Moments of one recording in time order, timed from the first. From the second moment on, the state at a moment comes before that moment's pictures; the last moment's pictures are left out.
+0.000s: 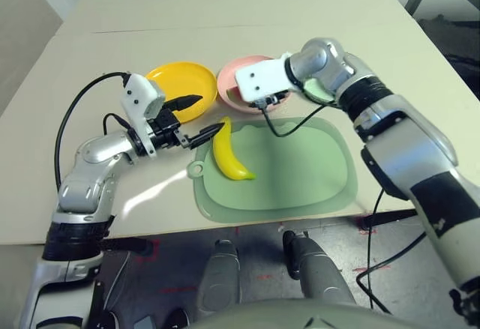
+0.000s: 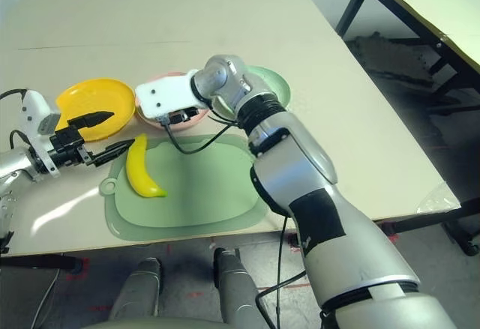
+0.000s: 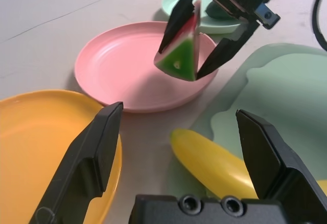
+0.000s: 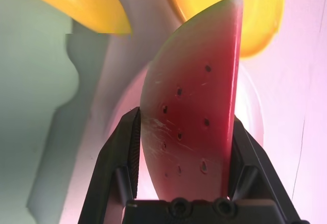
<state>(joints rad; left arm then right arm) -0.30 0.68 0.13 -0.12 -0.40 0.31 -0.82 -1.43 -0.17 0.57 1.28 -0.38 -0.53 0.90</state>
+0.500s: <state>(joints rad) -0.26 0.64 0.13 -0.12 -0.40 0.24 -0.82 -1.43 -0.17 0.56 1.32 -0.45 -0.51 0.81</state>
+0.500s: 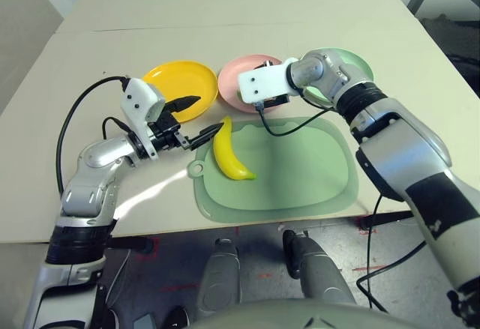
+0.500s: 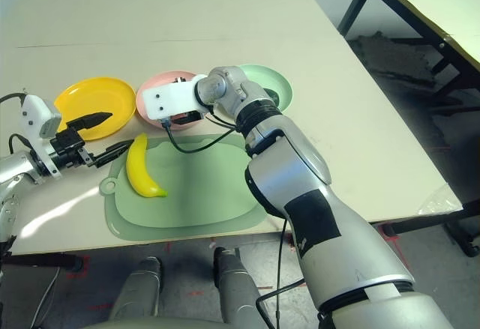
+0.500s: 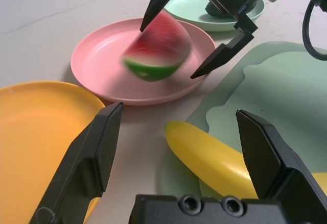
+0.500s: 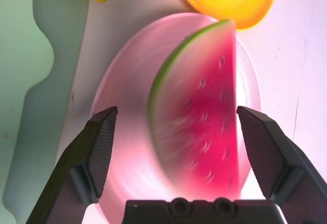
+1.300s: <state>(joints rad) -0.30 0.77 0.12 0.01 -0.34 0.05 -1.03 -0.72 -0.49 0.02 0.31 0.30 0.37 1.32</state>
